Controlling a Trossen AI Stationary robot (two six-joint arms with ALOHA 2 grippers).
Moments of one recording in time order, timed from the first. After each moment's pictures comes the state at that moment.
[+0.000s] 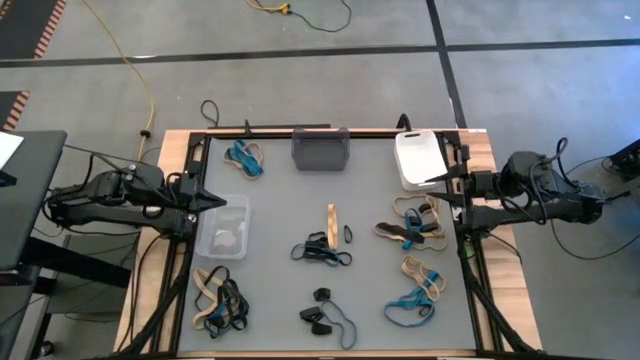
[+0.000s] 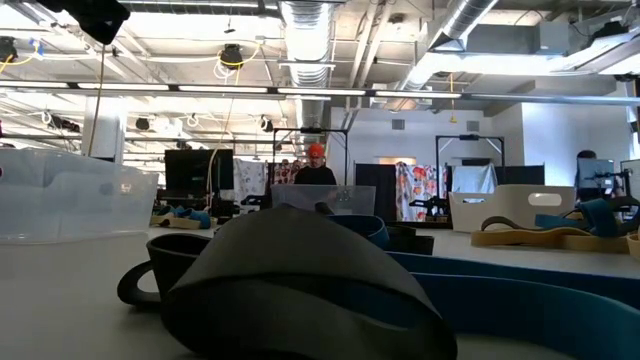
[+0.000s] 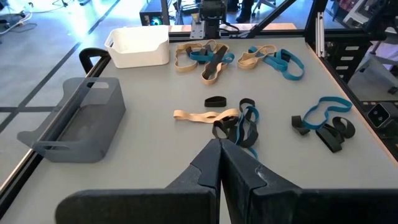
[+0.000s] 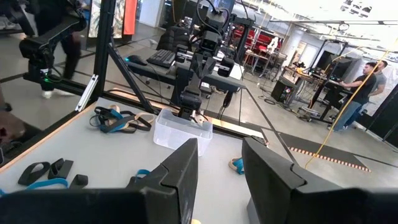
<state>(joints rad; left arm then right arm) 0.00 0.39 0.78 -0.80 -0.04 0.00 0.00 0.39 0.79 -0.43 0.00 -0.32</state>
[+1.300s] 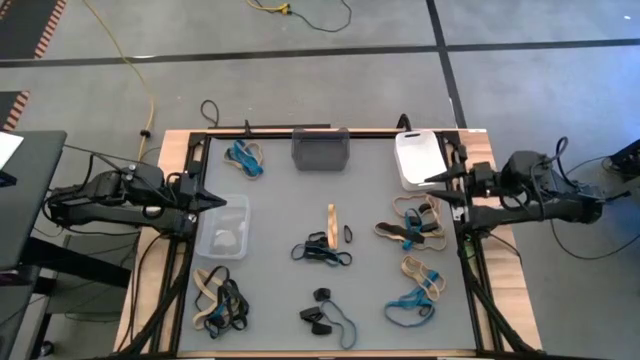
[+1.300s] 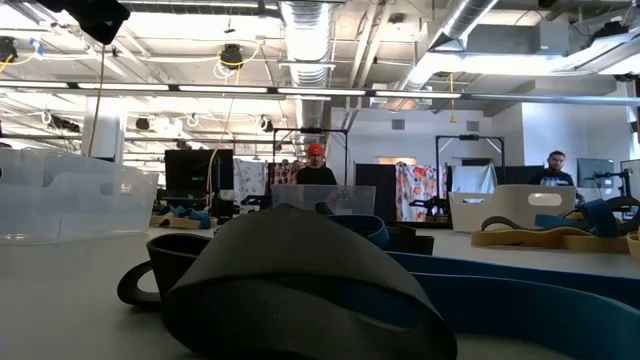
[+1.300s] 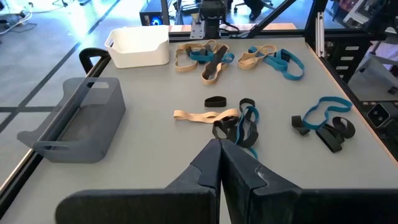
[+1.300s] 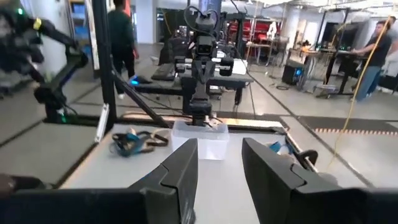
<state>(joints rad) 0.00 0.39 0.78 -0.80 -0.04 0.00 0.00 0.40 0.78 -0.38 0.00 -0.07</state>
